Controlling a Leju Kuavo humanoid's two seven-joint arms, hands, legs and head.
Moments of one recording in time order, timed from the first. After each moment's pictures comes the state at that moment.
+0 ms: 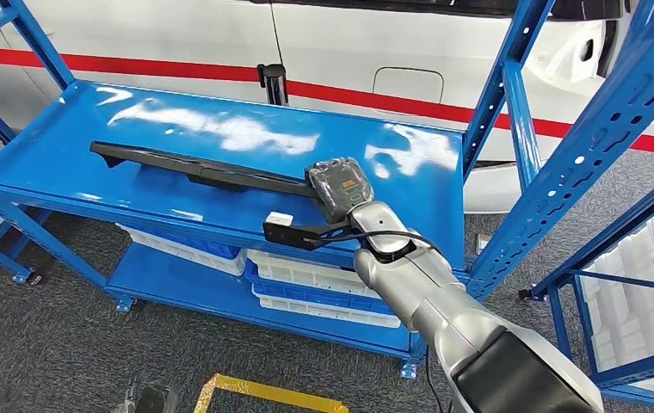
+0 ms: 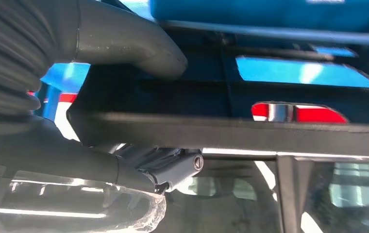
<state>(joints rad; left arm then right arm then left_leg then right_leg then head) -0.09 0.03 -0.32 -0.36 0.24 0.56 -0.66 -0.97 0.23 0.84 -0.46 0.98 -0.30 -0.01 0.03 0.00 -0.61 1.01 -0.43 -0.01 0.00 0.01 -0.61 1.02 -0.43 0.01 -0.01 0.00</state>
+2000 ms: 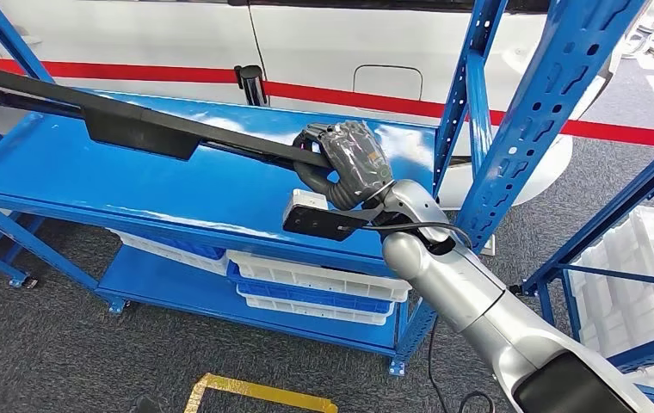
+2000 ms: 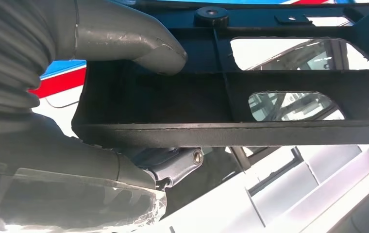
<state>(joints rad) -0.08 0.03 -0.32 -0.28 0.25 0.49 -0.55 -0.89 -0.02 0.88 -1.12 0.52 -0.25 -0.19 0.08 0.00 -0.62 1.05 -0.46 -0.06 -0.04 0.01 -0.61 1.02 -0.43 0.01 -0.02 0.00</state>
